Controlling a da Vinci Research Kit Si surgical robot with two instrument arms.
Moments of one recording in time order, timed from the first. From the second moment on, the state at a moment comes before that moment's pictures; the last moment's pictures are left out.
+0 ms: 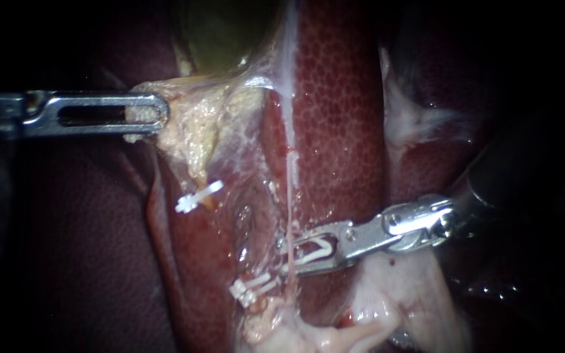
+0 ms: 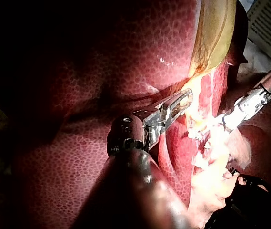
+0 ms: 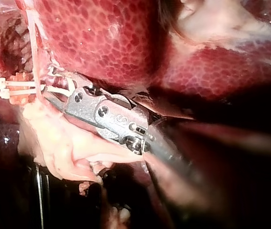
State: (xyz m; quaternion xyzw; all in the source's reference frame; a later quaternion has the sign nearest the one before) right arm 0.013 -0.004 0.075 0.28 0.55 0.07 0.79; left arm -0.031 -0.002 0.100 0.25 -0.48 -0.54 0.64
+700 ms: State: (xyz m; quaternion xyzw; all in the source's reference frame) right arm 0.011 -0.003 0.073 0.28 0.55 0.07 0.79; left arm -0.031 -0.002 0.100 0.25 -0.48 -0.54 0.64
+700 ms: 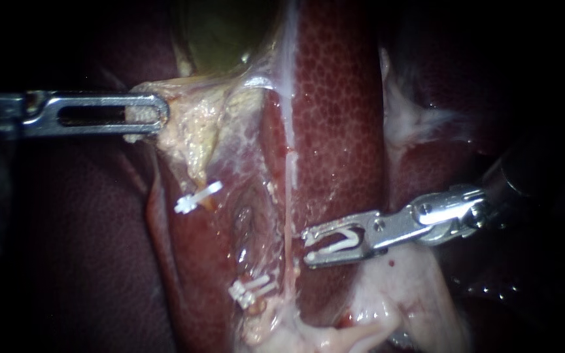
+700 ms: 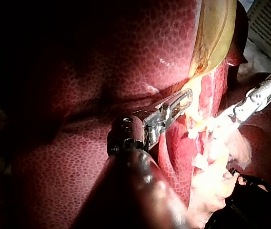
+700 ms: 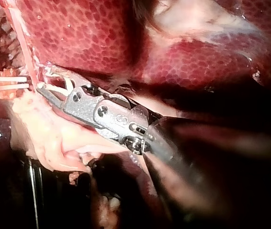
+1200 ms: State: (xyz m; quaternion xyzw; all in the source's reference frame) right arm 0.013 -0.004 0.074 0.27 0.56 0.08 0.78; left arm -0.031 -0.002 0.100 0.25 -0.48 -0.54 0.64
